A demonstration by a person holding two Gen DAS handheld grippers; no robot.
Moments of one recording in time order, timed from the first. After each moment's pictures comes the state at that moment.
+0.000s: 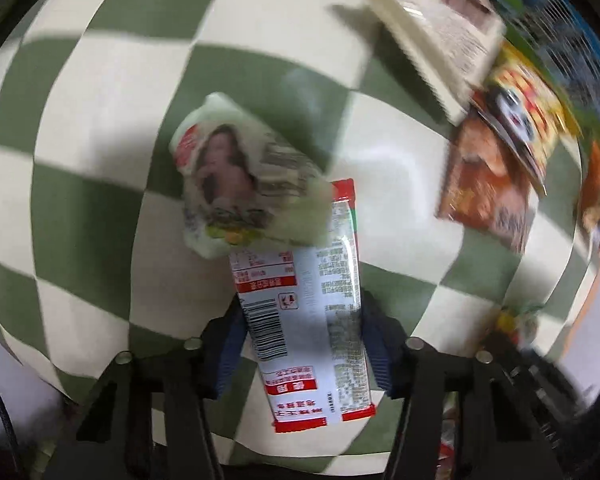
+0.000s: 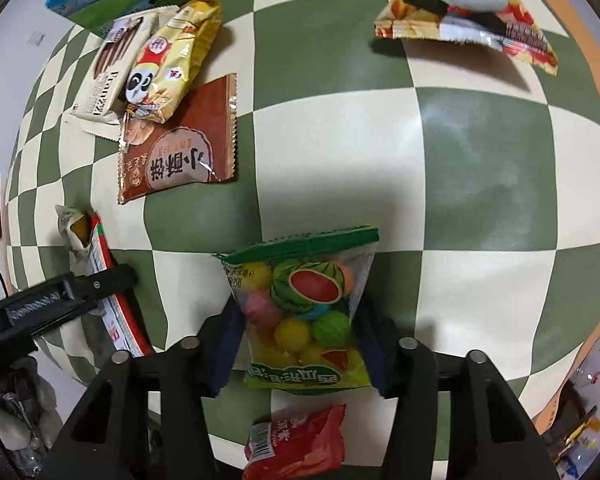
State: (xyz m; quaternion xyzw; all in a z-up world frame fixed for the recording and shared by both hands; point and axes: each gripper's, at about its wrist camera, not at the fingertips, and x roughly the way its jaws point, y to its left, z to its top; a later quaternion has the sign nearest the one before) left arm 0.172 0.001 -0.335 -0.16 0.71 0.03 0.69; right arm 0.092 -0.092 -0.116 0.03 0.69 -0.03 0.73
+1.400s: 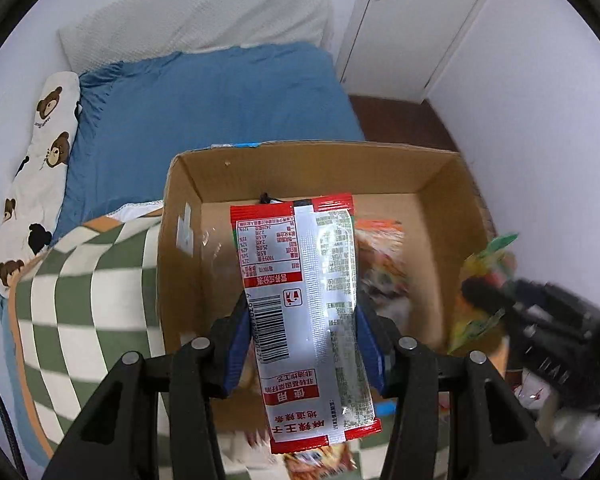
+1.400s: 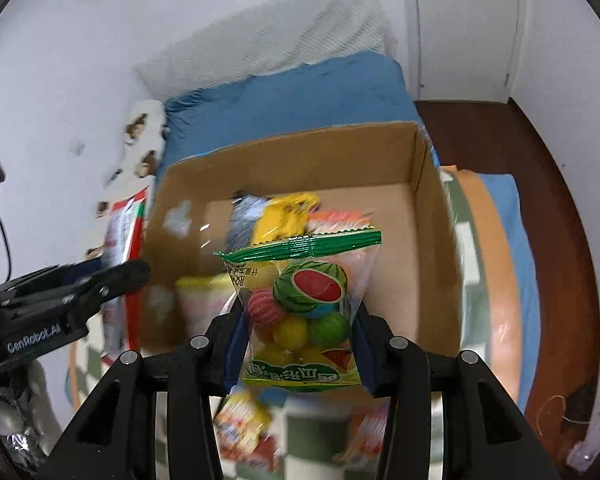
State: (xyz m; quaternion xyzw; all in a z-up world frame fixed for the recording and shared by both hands) left arm 0.504 -0.034 -0.114 -0.02 0.58 -0.12 0.80; right arm 0.354 -0.117 0.113 0.04 0.54 -0.01 0.84
